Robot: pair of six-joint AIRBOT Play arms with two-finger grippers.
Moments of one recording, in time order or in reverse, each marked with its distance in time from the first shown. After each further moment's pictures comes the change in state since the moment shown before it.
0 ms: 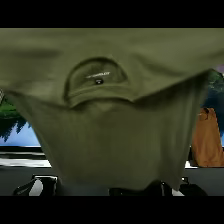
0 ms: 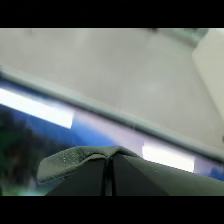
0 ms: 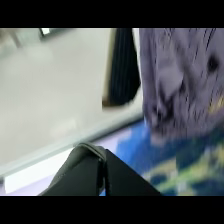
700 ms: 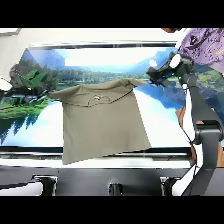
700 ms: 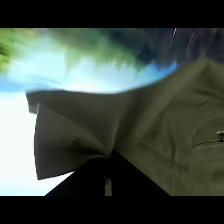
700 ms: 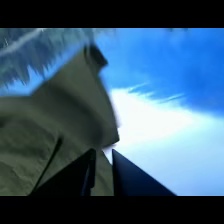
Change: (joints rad) left arm -0.273 -0.724 -0.251 0.082 0.149 0.069; right arm 0.000 -0.872 0.000 0.596 0.101 -0.074
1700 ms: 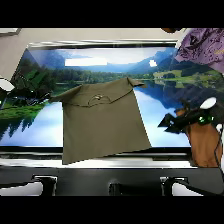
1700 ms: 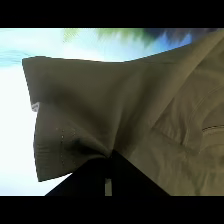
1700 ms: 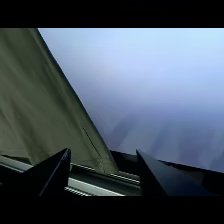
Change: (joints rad) left arm 0.006 -0.011 0.002 0.005 -0.075 -0.014; right arm -0.344 0.618 -1.125 0.258 0.163 -0.694
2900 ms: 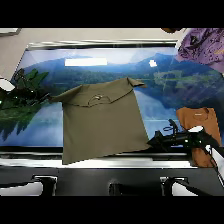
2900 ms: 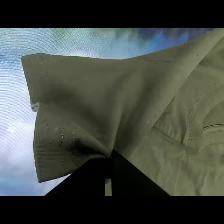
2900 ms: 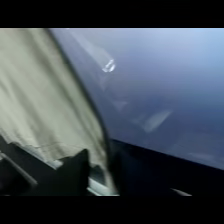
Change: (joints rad) left arm 0.000 -0.002 0.000 -0.002 -0.003 -0.001; right arm -0.010 0.042 -0.401 0.249 -0.196 -0.152
